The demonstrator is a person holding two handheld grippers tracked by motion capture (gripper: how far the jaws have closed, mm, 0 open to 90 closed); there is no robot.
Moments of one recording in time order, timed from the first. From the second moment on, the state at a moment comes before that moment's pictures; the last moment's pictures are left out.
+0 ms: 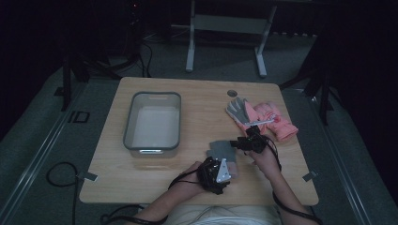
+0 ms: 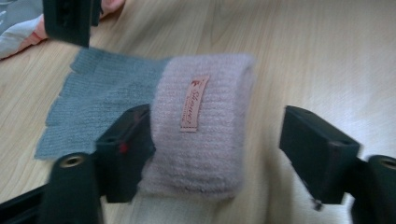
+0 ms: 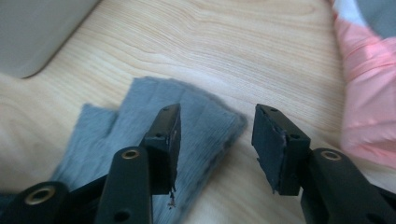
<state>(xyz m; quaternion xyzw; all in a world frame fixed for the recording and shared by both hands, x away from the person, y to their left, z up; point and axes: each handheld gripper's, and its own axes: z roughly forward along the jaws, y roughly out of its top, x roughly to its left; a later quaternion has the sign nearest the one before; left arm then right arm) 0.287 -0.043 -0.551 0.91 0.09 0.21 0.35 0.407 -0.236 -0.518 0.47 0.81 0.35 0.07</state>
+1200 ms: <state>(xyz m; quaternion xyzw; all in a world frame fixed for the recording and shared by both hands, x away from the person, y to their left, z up) 0.312 -0.020 -0.534 0.92 0.12 0.15 0.34 0.415 -0.204 -0.524 0.43 0.82 0.38 -0.01</state>
